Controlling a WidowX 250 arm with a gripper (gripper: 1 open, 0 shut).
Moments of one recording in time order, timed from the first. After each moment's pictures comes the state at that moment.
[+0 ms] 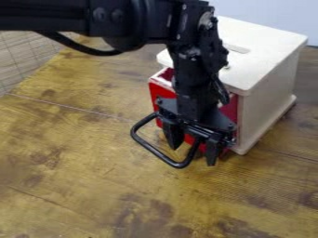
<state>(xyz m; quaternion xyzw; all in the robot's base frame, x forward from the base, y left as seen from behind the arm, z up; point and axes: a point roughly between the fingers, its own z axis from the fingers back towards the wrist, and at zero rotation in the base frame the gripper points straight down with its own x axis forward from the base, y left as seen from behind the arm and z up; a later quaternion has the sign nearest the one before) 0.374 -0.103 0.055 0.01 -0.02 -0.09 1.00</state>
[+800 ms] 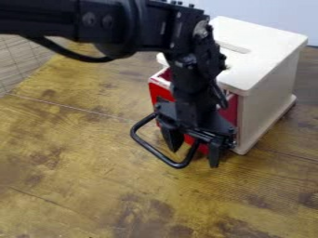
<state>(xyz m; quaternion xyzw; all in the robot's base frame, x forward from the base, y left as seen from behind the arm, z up) 0.369 -0.107 0.053 0.00 -0.05 -0.06 1.00</state>
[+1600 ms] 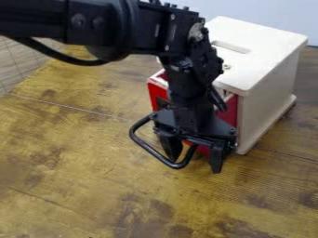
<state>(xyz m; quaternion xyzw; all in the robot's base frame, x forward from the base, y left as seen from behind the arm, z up) 0.357 -0.105 0.051 -0.01 -0.03 0.00 1.00</state>
